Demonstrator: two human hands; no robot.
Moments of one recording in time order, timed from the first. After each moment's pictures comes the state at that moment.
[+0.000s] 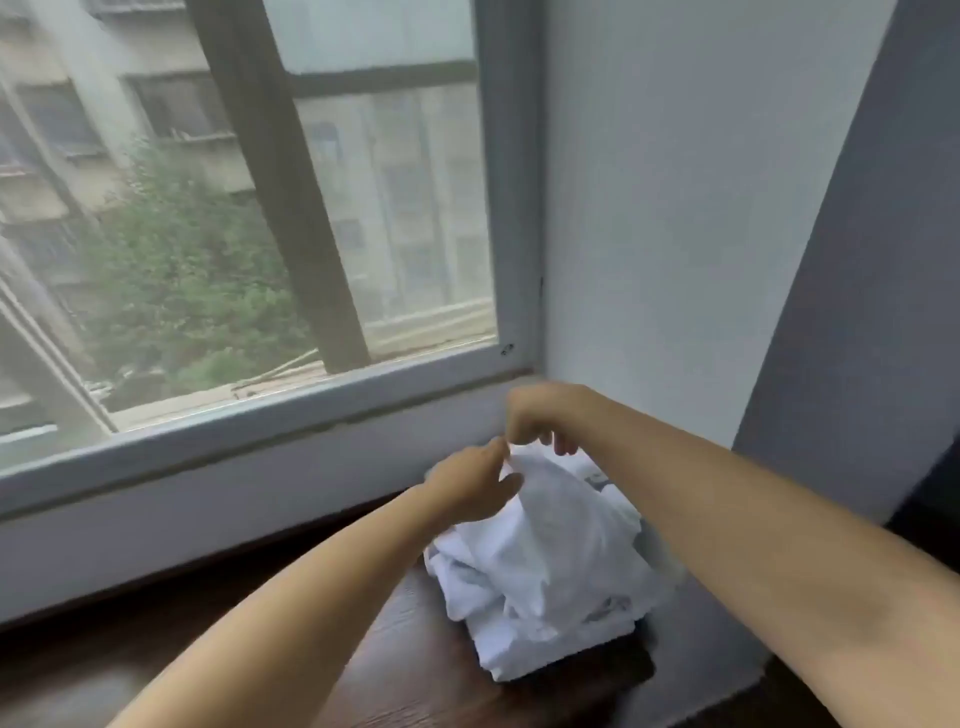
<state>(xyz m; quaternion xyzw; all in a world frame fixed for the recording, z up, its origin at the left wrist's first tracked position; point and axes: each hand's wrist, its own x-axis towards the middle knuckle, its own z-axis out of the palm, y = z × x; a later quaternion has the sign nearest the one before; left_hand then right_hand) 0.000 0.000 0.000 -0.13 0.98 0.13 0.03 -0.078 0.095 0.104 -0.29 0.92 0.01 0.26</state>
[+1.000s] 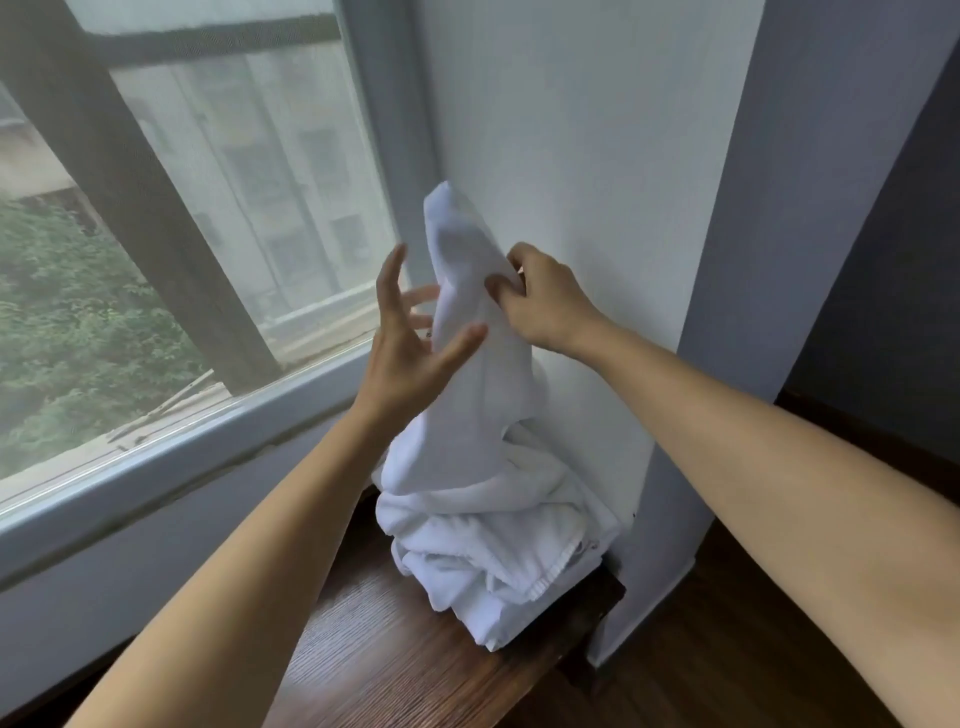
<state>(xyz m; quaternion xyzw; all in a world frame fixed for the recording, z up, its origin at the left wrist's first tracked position) -0.018 -0.021 0.100 0.04 0.84 0.47 -0.27 -0.107 0.147 0.133 -0.24 0.86 -0.44 -0.08</state>
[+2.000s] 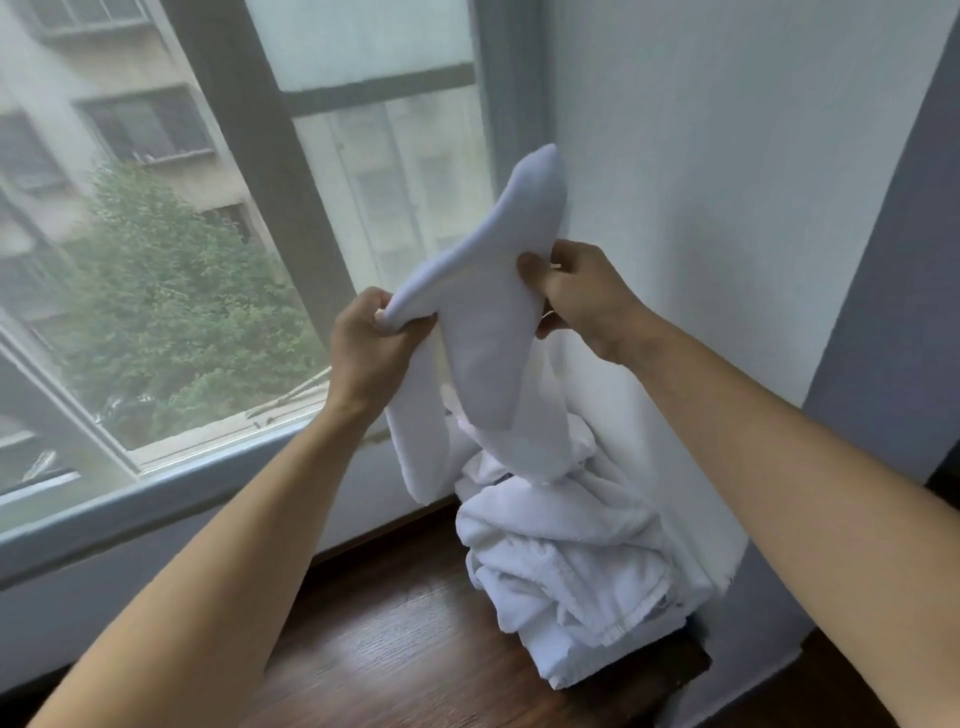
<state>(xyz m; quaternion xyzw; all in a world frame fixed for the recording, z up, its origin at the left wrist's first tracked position) 0.020 -0.120 0.141 -0.14 0.81 0.40 -0.41 -0.090 0.093 0.182 -0.29 0.70 -0.64 0.08</state>
